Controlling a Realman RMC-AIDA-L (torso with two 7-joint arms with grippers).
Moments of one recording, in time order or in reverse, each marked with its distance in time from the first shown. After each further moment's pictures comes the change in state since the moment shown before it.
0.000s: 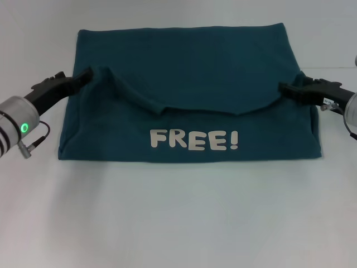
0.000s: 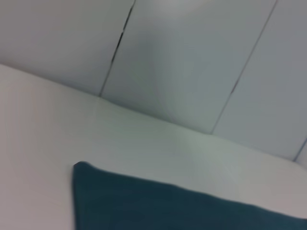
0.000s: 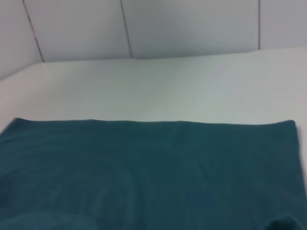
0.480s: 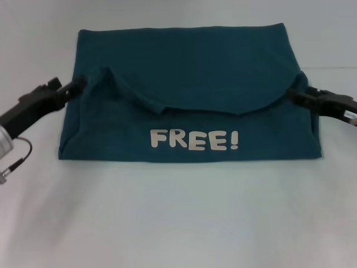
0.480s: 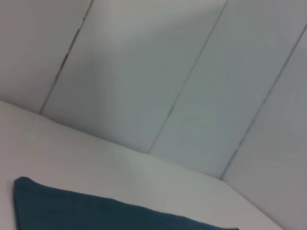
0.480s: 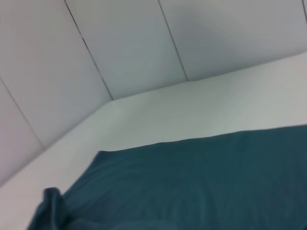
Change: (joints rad) left arm 0.163 -0.001 0.050 0.123 0.009 0.368 -0.099; right arm -0.141 -0.009 -0.002 -0.127 -0.006 -0.384 0.204
